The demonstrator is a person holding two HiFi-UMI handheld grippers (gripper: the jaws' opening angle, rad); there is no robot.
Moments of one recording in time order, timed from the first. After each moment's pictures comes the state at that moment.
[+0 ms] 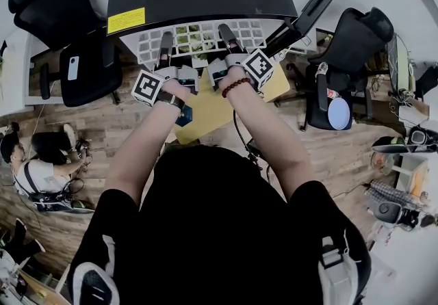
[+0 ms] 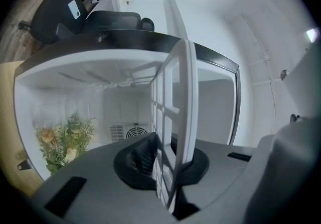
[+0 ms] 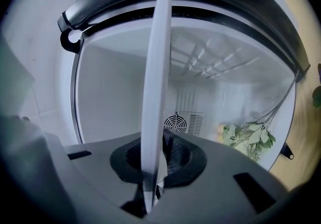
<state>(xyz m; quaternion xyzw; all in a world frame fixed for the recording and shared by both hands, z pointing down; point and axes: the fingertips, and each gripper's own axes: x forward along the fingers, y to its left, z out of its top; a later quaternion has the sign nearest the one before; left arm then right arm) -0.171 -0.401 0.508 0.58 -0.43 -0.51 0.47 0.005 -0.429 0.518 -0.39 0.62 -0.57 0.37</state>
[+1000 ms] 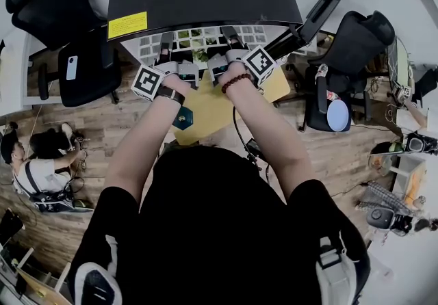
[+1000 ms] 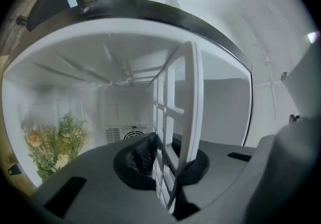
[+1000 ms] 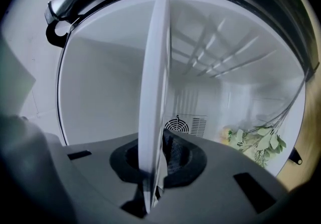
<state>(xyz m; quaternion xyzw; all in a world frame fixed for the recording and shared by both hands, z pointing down) -0.176 -0.430 0.510 0.58 -0.42 -0.51 0.47 0.001 -0.457 0.520 -0.39 0.62 -0.57 0.37</state>
